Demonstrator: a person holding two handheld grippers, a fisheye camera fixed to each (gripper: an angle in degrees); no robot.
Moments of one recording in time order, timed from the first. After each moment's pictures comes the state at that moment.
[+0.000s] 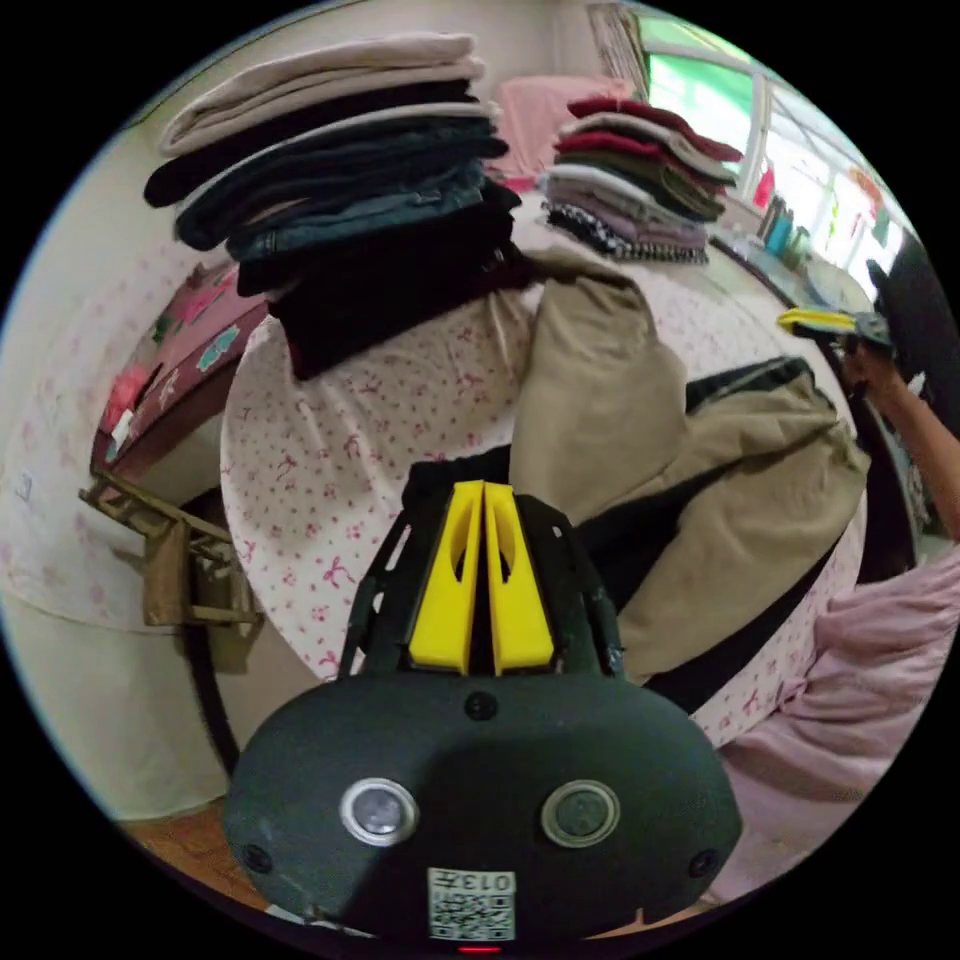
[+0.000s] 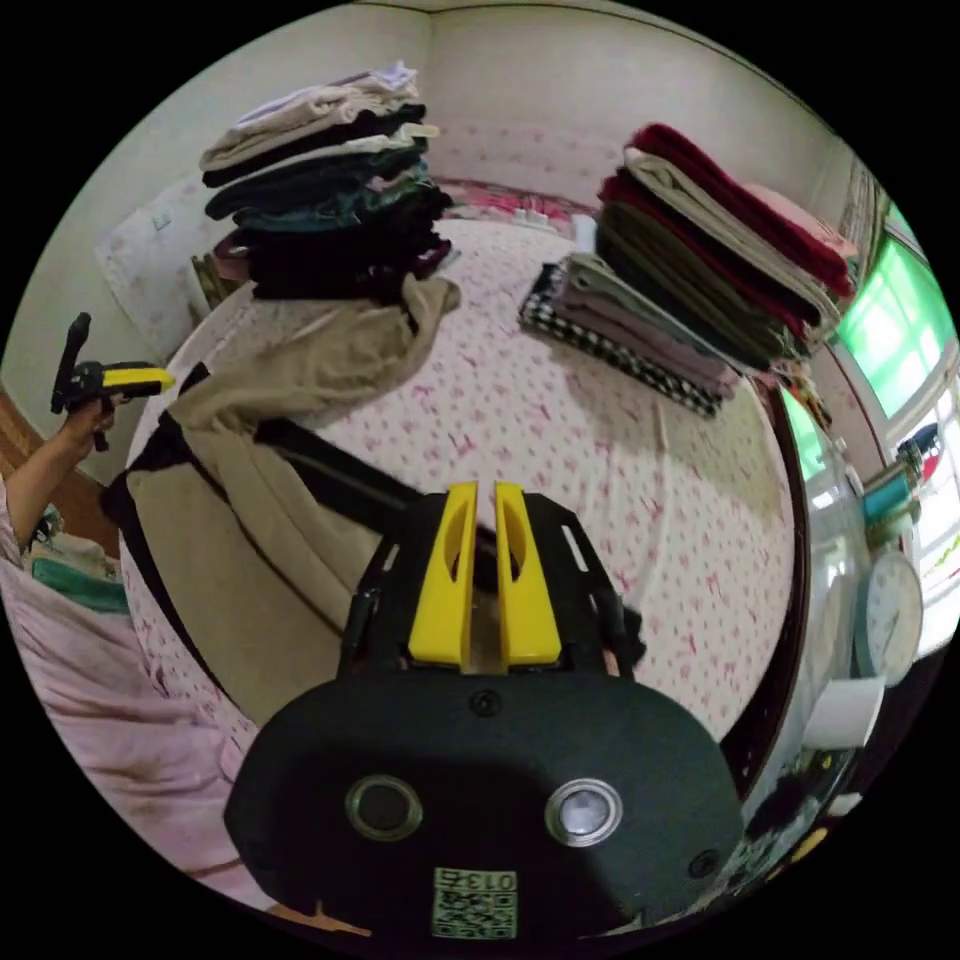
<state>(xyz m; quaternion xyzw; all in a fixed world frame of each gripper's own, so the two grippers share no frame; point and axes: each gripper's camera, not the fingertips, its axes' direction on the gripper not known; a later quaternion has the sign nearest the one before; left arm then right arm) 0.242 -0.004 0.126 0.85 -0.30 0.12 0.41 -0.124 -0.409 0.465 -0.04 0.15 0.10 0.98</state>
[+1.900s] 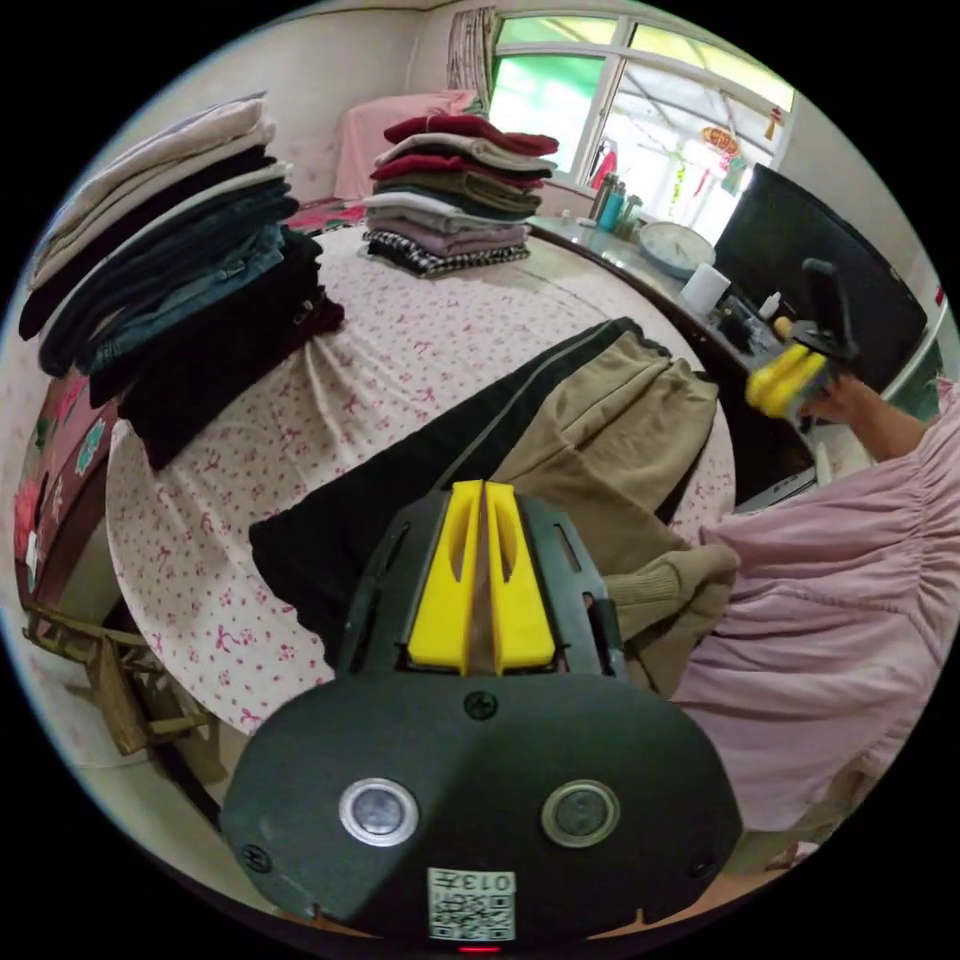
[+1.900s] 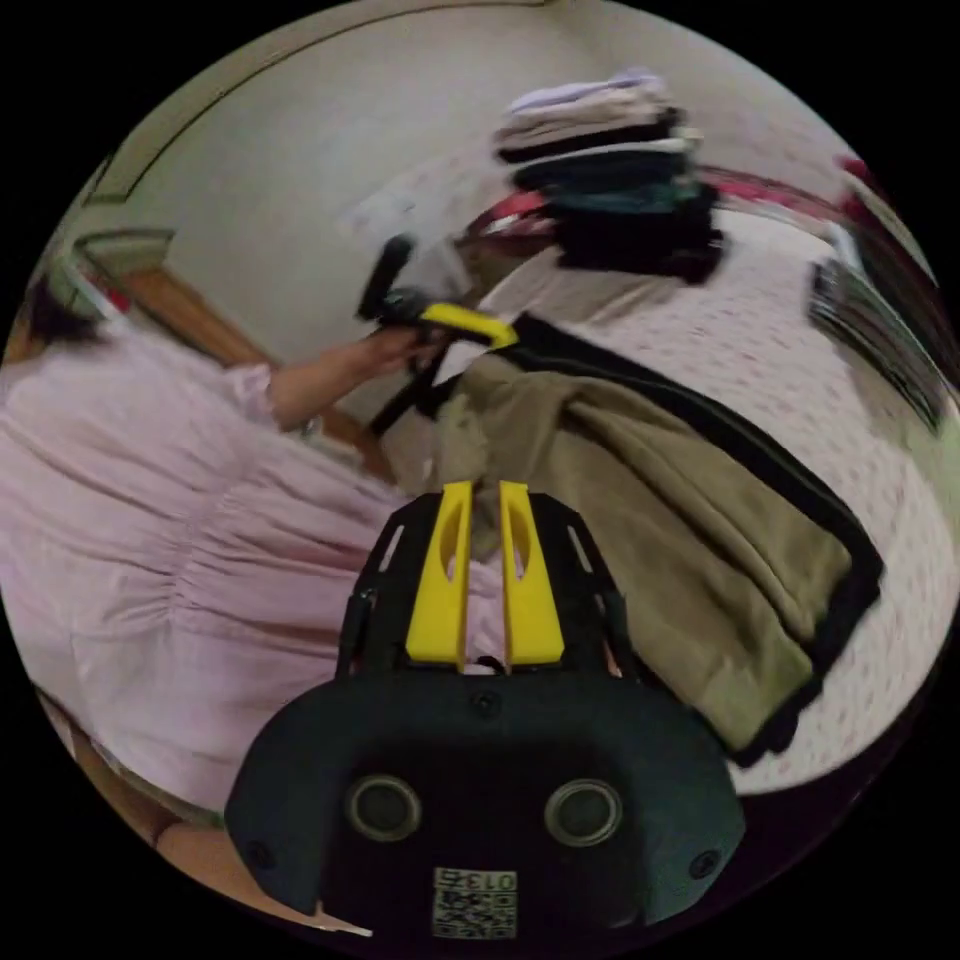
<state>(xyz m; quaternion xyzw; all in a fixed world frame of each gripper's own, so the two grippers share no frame) 0.335 -0.049 0.189 0.78 -0.34 0.32 0.41 -0.259 -0.303 0.363 -0.05 -0.23 0.01 0.97</state>
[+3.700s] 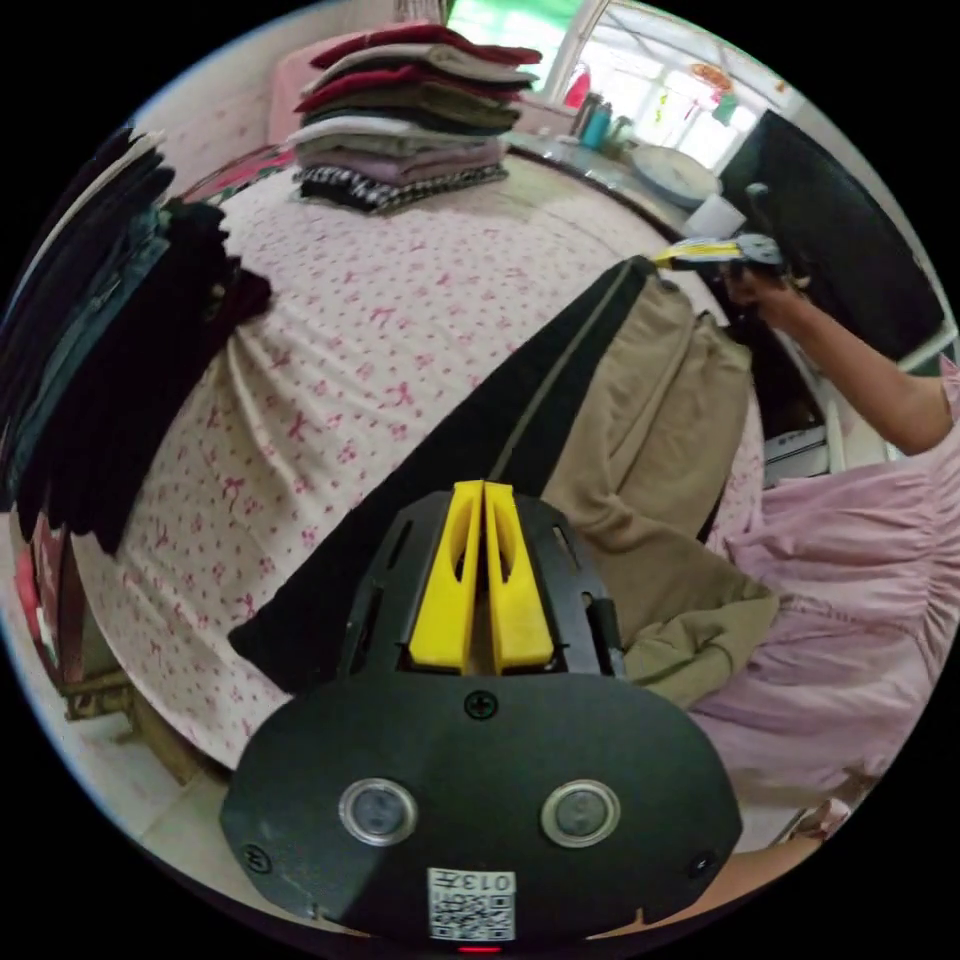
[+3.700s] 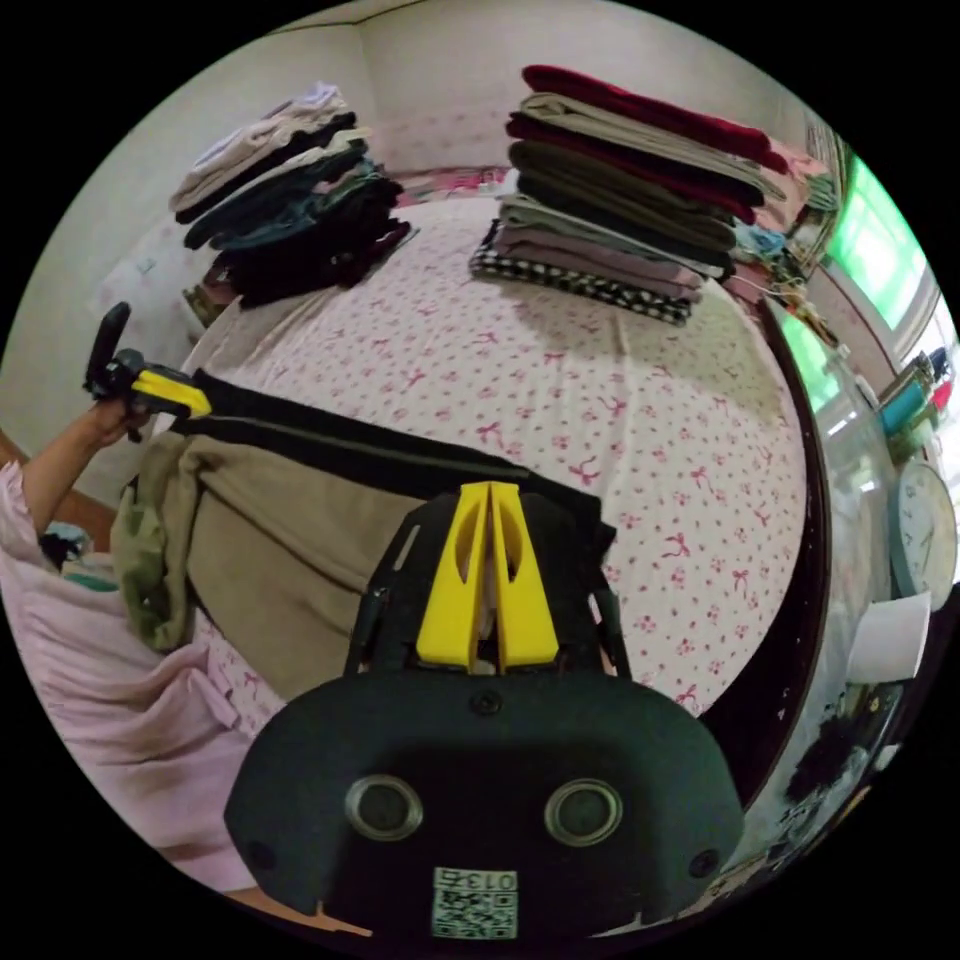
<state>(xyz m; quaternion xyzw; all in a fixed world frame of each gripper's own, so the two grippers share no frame) 0.465 -0.135 0.079 0.70 -0.40 0.33 0.49 -0.106 -0.256 0.413 -0.05 0.09 0.17 0.98</state>
